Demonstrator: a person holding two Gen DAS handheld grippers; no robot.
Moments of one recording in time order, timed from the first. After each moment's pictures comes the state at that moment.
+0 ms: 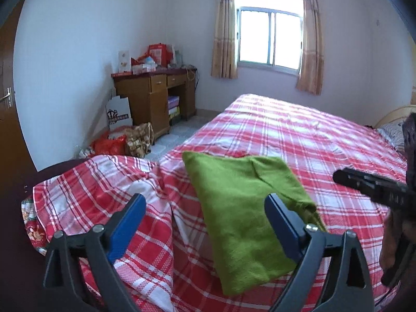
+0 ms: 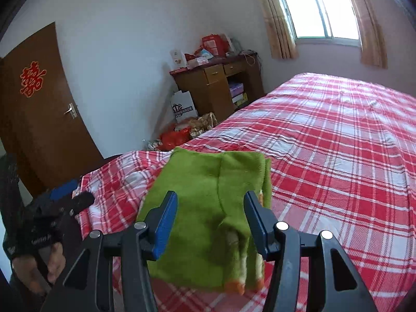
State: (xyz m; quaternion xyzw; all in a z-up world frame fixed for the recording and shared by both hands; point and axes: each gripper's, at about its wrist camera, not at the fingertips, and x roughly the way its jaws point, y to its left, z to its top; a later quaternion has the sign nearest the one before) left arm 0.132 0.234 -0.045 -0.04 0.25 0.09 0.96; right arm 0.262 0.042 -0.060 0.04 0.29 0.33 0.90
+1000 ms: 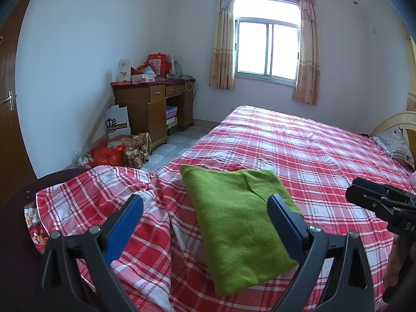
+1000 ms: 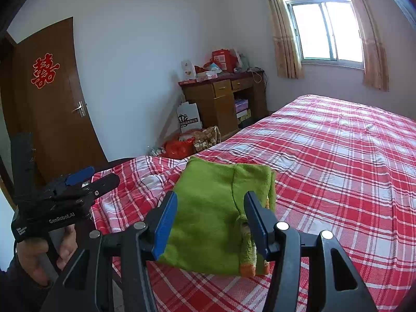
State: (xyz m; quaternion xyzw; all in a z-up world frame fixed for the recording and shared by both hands) left arm 0.117 0.230 -0.029 -0.05 0.22 0.08 0.97; right arm 0.208 0.039 -0.034 0.02 0.25 0.33 0.91
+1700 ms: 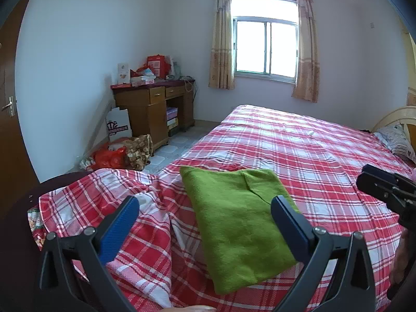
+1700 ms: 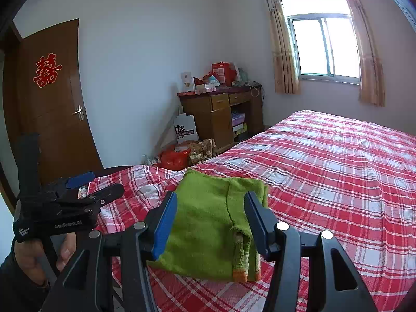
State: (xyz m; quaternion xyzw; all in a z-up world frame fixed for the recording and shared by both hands) left arm 0.117 0.220 -0.027 -0.03 0.22 0.09 0.97; right arm 0.192 0.034 -0.019 0.01 0.21 0.32 0.93
